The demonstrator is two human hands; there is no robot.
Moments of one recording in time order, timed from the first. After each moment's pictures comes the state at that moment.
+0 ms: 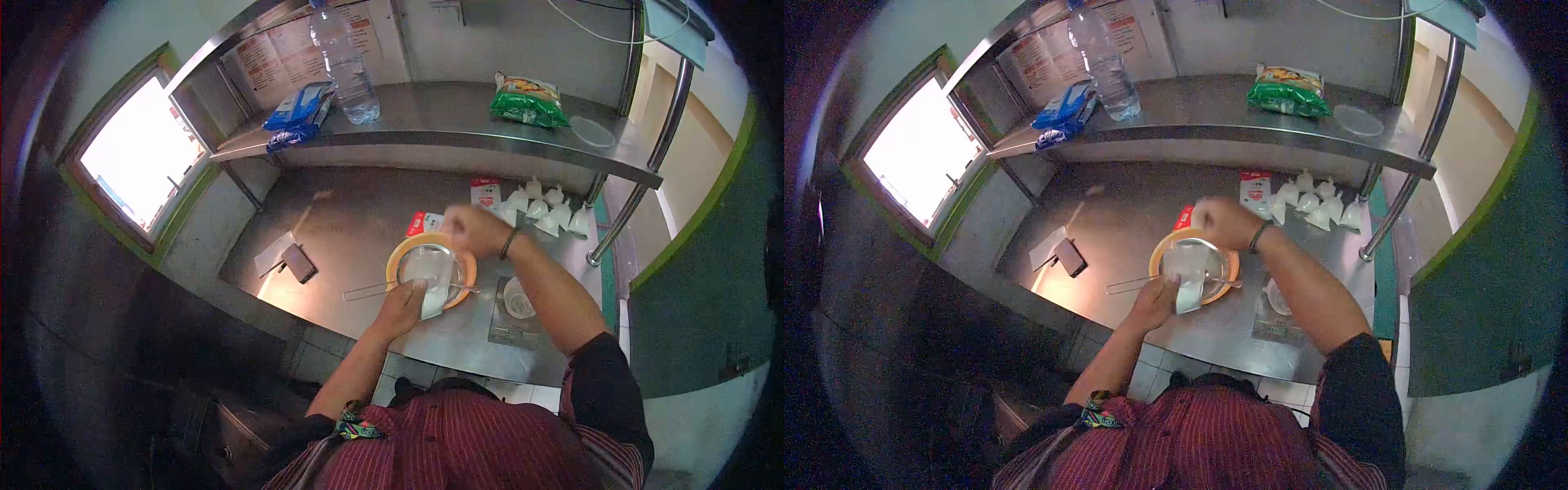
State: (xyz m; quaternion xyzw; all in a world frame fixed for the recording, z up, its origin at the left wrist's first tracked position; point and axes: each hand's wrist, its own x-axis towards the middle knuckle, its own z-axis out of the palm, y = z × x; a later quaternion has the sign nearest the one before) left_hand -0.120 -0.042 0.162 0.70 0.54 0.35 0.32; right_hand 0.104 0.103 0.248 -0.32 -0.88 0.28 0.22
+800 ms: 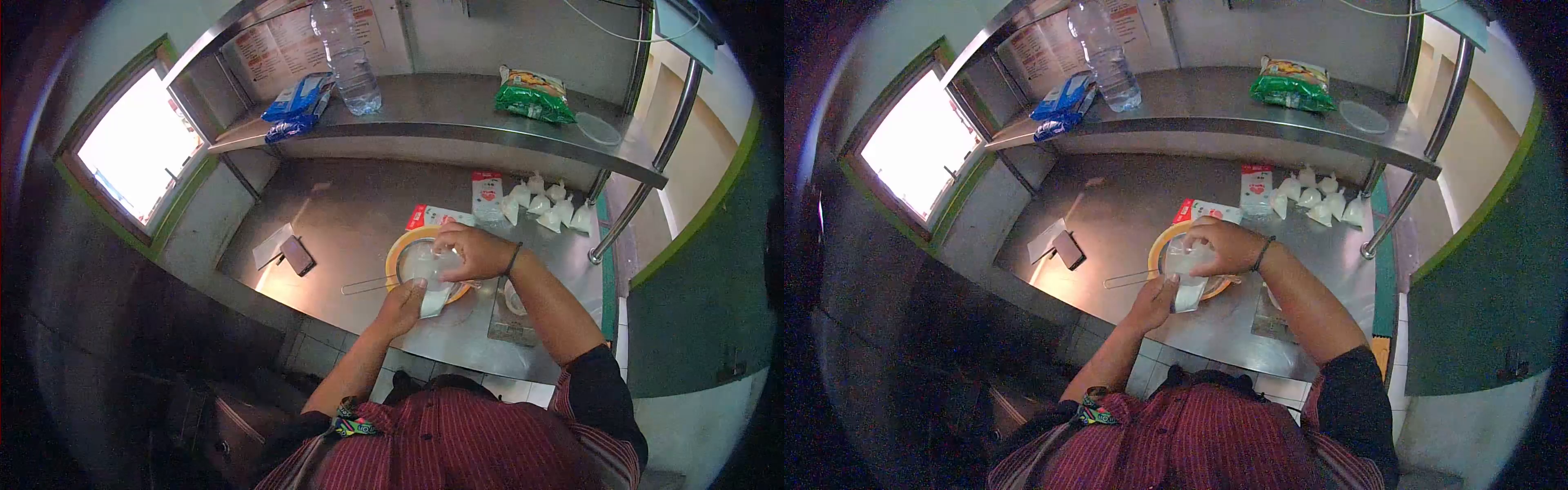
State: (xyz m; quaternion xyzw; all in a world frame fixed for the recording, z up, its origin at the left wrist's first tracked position) left_hand -0.121 -0.051 0.154 0.62 0.52 0.38 0.44; right_hand 0.101 0.064 0.226 -0.19 -0.92 0.27 0.22
